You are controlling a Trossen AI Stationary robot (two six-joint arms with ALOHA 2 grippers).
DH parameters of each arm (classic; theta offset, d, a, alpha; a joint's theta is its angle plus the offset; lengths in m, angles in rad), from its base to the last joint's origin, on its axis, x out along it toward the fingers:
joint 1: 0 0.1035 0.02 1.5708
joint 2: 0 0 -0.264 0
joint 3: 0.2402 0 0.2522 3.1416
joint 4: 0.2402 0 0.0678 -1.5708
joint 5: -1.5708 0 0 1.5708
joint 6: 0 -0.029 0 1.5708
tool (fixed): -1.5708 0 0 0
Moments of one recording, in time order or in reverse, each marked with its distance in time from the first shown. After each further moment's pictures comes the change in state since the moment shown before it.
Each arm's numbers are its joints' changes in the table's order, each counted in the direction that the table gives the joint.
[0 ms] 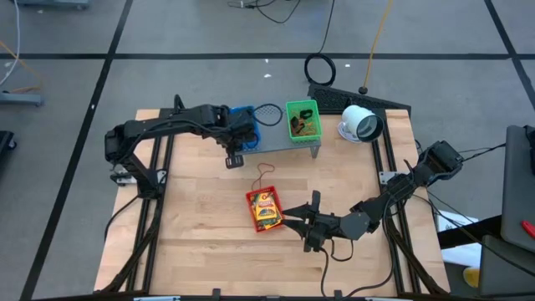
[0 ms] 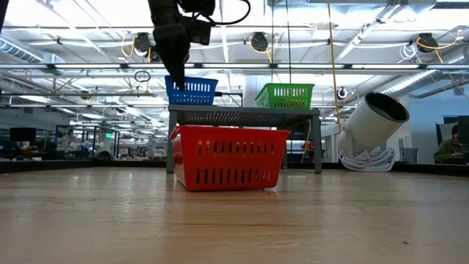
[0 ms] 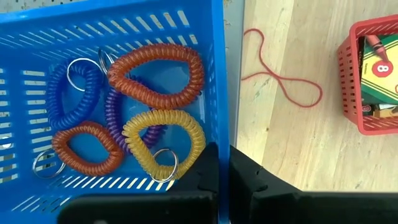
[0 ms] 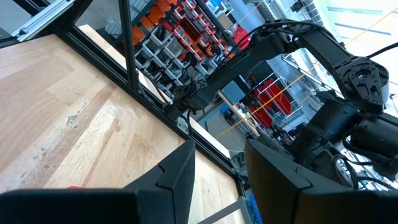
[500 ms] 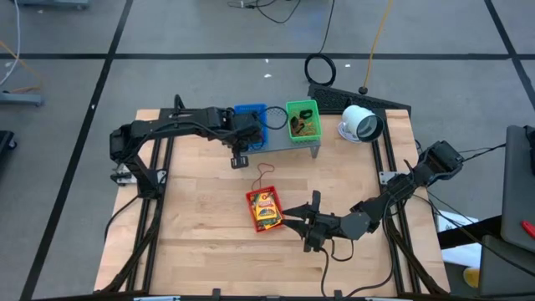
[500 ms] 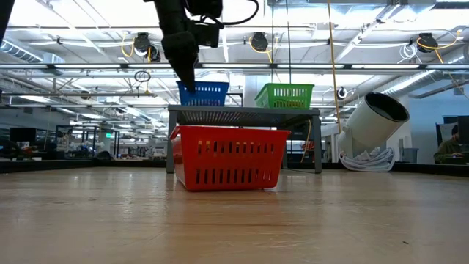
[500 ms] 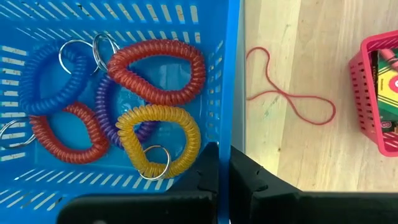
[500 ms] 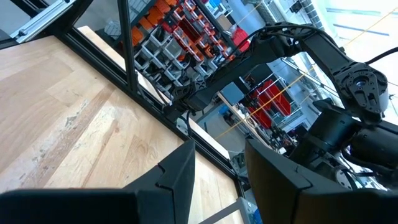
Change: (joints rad) left arm -0.015 -0.073 0.006 -0.004 0.000 -0.027; right arm 0.000 0.000 0.000 -0.007 -0.001 0.005
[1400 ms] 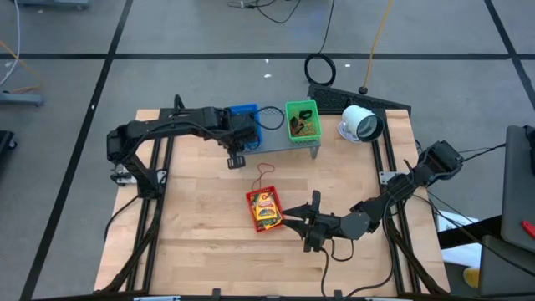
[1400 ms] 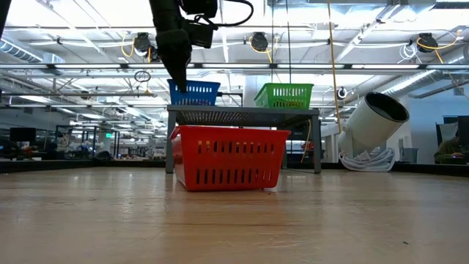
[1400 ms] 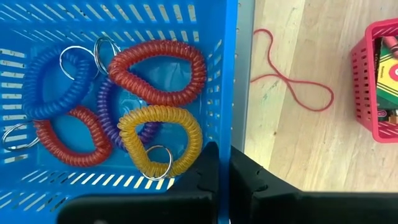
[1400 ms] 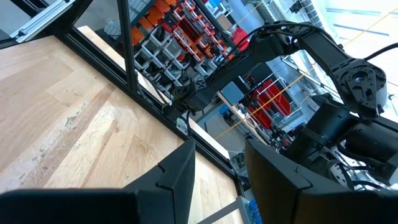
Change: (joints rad) left arm -0.007 0.048 -0.006 0.057 -0.002 0.075; right arm 0.000 0.000 0.000 0.000 0.001 0.000
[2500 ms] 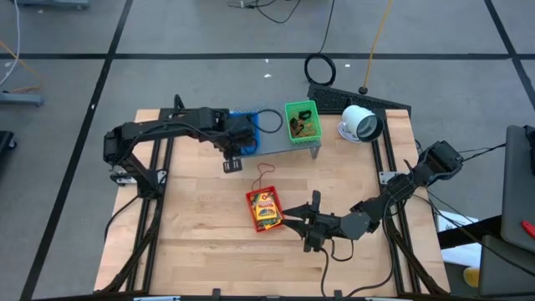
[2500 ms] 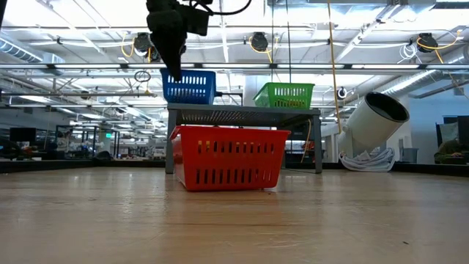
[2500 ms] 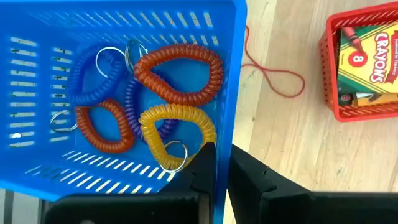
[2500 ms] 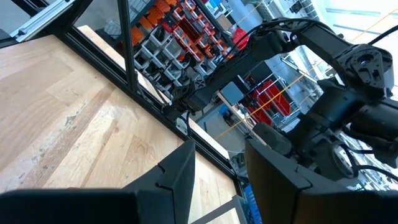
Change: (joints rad) left arm -0.038 0.036 0.044 0.037 -0.019 0.008; right arm 0.000 0.000 0.000 0.000 0.000 0.003
